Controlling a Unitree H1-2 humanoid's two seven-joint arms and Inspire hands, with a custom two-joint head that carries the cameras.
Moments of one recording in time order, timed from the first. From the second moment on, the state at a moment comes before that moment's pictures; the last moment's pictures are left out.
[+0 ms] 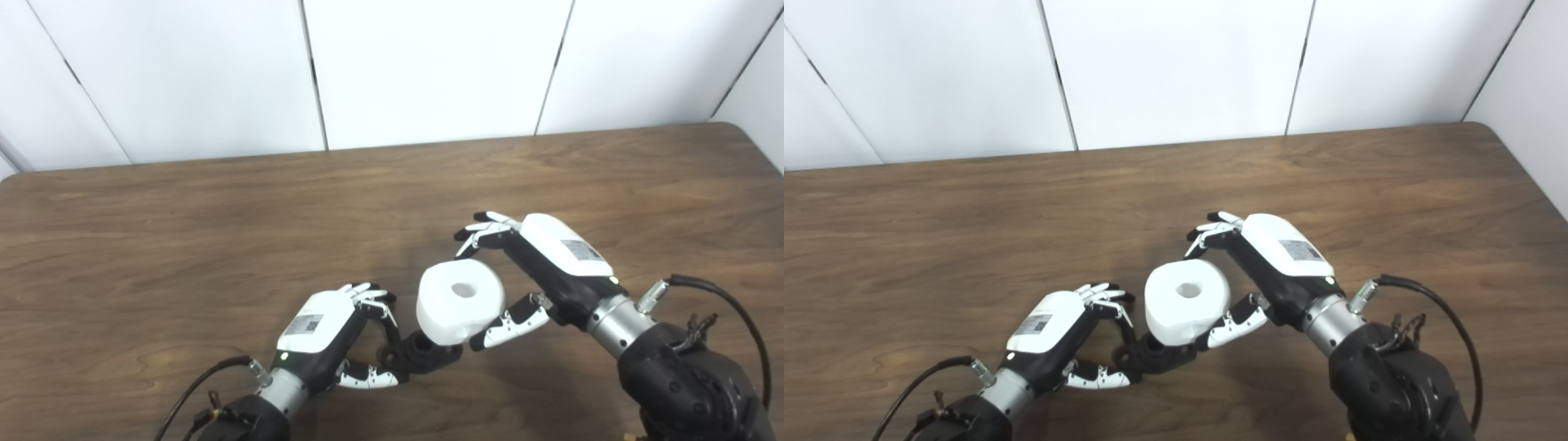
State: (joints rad) left arm 0.00 0.27 -0.50 -0.35 0.78 0.21 -0.32; right arm -0.08 -0.28 0.21 -0.80 -0.86 0.46 0.69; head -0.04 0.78
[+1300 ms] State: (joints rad) left arm -0.01 0.25 -0.50 -0.35 0.78 0.24 -0.33; right arm -0.04 -0.23 0.26 -0.70 -0.90 0.30 0.62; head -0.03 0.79
